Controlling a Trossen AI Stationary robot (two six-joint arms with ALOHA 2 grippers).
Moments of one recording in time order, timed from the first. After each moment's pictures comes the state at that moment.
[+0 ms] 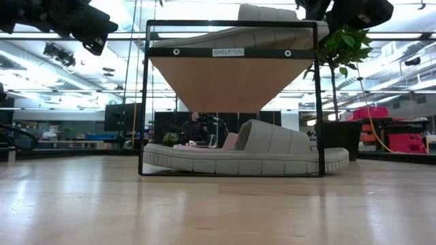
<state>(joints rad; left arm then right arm) 0.05 0.41 0.40 -0.16 0.14 -0.07 0.24 1.46 1.38 -1.11 0.21 1.43</state>
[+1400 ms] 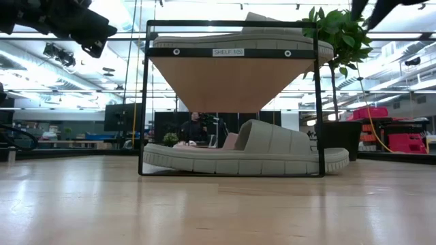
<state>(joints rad) 0.05 0.41 0.39 -0.18 0.14 -0.07 0.42 1.30 1.38 -1.41 0.36 1.69</state>
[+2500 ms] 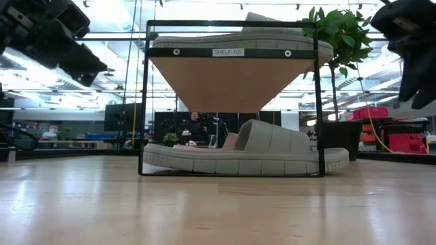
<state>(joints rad) -0.10 0.41 0.22 -0.12 0.01 -0.17 0.69 1.13 0.70 -0.87 0.48 2.08</state>
